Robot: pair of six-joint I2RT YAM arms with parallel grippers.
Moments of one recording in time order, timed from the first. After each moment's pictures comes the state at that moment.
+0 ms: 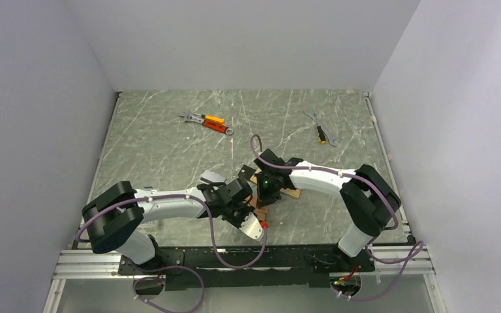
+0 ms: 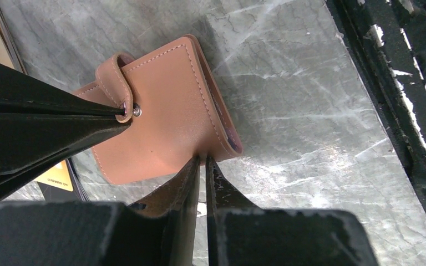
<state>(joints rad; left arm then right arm) -1.07 1.51 0.78 -0.32 0.25 1.09 0.78 1.65 0.94 -0.47 -0.20 0.71</state>
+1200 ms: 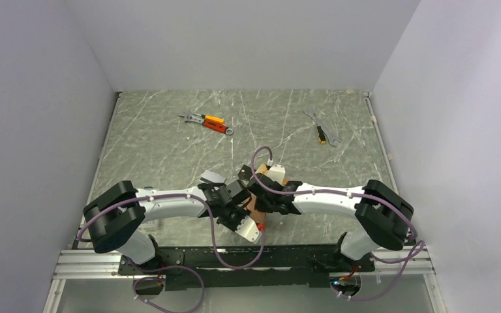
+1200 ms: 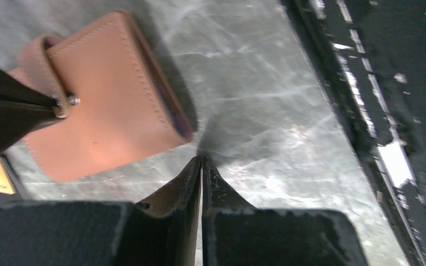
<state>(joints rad) -1.06 1.52 0.80 -0.42 0.25 1.08 1.03 1.53 0.77 -0.34 0.30 1.08</state>
